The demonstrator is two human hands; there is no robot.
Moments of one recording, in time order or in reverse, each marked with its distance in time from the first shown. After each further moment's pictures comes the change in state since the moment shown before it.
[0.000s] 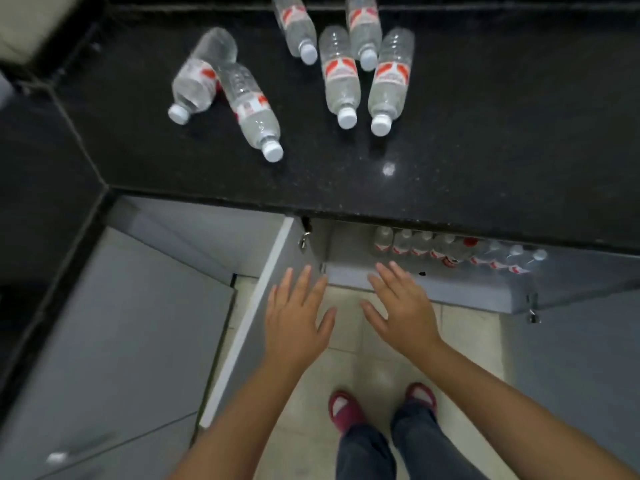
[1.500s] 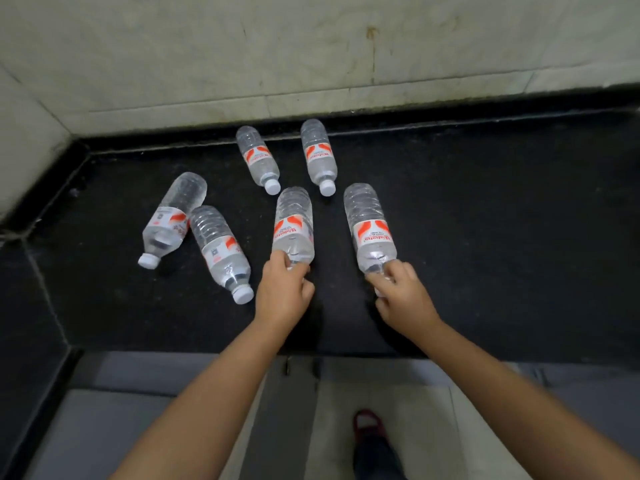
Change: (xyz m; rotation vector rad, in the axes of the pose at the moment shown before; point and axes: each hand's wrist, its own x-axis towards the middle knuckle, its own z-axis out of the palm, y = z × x) left_hand 0.204 0.032 -0.132 -0.197 0.274 0.051; right_hand 0.178 0.102 -0.039 0.042 0.271 0.027
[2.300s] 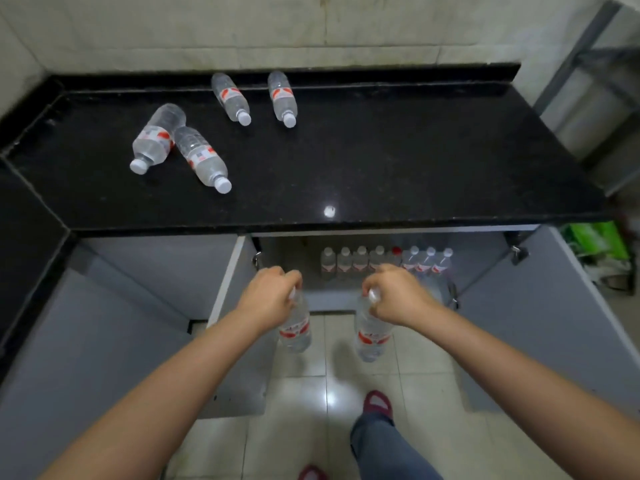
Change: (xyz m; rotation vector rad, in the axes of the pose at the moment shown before) left_hand -0.247 0.007 -0.012 0.195 -0.371 0.222; right_hand -0.175 -0.135 -0.181 -0.092 -0.796 0.407
